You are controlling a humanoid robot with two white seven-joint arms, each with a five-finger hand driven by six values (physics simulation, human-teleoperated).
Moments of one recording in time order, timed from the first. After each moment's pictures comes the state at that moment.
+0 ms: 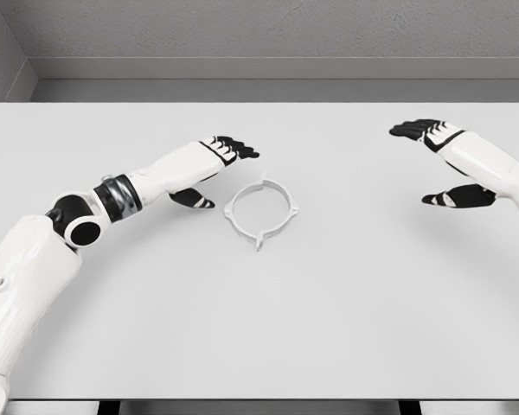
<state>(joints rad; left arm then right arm) -0.54 0.34 -0.47 -1.20 -0.68 -0.61 -0.25 -0.21 -0.68 0.06 -1.56 0.23 -0.61 0.45</state>
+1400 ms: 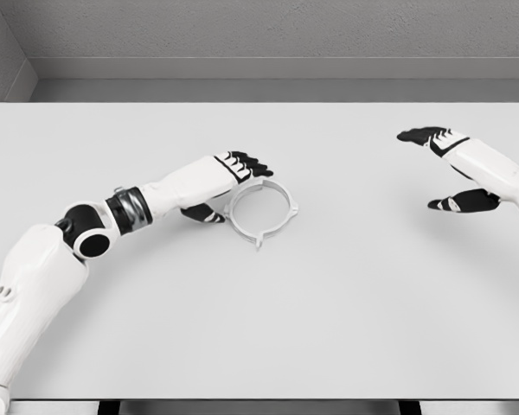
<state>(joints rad) -0.50 0.34 -0.51 -1.26 -0.70 -0.61 -0.25 -0.21 -0.68 0.06 -1.50 0.23 -0.61 0.45</state>
